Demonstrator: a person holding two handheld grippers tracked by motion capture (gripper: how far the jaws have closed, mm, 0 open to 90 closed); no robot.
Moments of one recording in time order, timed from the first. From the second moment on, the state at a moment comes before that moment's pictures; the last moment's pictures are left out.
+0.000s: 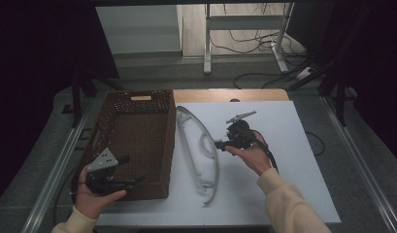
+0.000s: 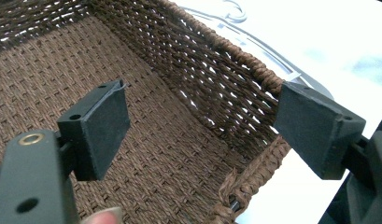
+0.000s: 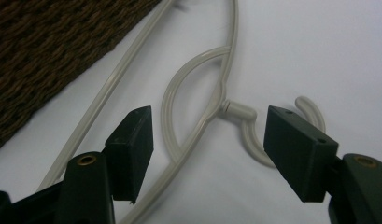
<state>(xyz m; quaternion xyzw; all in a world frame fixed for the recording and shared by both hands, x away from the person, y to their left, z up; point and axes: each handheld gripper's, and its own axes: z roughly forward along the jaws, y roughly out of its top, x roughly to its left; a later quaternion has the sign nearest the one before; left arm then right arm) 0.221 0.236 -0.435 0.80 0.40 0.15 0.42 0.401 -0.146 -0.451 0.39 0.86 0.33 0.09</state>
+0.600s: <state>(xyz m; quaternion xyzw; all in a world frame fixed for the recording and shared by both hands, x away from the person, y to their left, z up) 0.221 0.238 -0.435 0.80 0.40 0.15 0.43 0.454 -0.100 -0.475 0.41 0.87 0.26 0.09</state>
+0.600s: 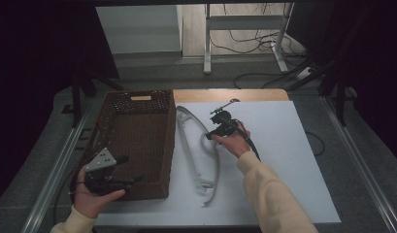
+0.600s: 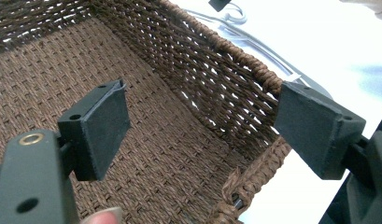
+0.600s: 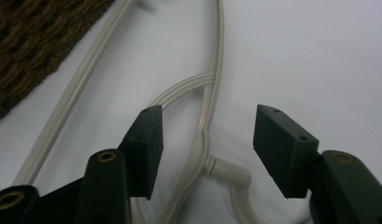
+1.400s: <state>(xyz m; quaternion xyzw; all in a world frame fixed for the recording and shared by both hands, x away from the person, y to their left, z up) 0.223 0.241 -0.437 0.80 0.40 0.15 0.42 0.471 -0.074 -0.505 0.45 0.87 0.19 0.10</state>
